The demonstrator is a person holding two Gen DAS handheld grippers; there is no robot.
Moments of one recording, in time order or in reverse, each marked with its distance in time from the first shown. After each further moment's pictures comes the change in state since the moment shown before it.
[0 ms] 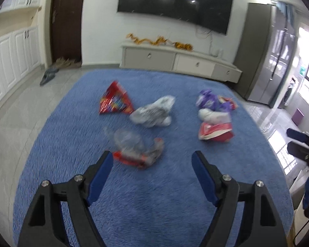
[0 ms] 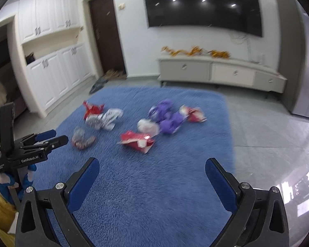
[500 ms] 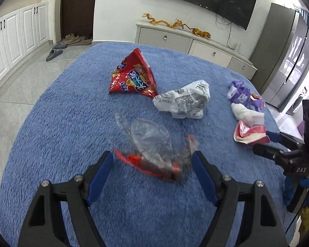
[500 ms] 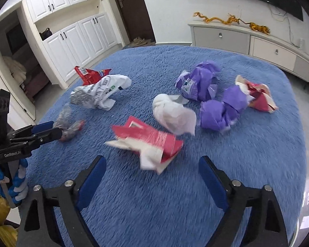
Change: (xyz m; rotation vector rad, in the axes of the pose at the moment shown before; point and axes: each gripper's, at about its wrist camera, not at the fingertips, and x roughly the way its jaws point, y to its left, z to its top) left arm 0.065 0.028 0.005 -0.091 0.108 0.034; right arm 0.141 -0.009 0.023 -0.061 0.190 0.195
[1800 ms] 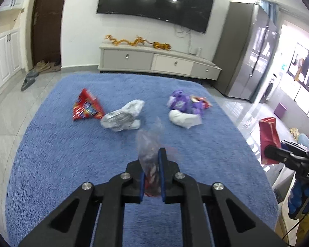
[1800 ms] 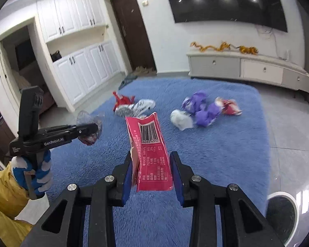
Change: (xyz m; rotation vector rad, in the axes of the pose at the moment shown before) left arm -0.090 -0.062 -0.010 0.190 -0.119 -0.193; right arm -0.157 0.047 -0.073 0.048 -0.255 -0.034
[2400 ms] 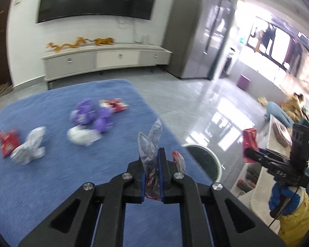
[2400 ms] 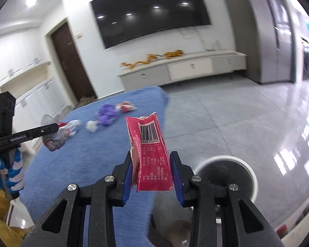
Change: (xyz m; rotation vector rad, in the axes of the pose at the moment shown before) left arm 0.048 -0.171 0.034 0.222 0.097 -0.261; right arm -0.129 -0.126 -0.084 0.320 -0.120 -0.340
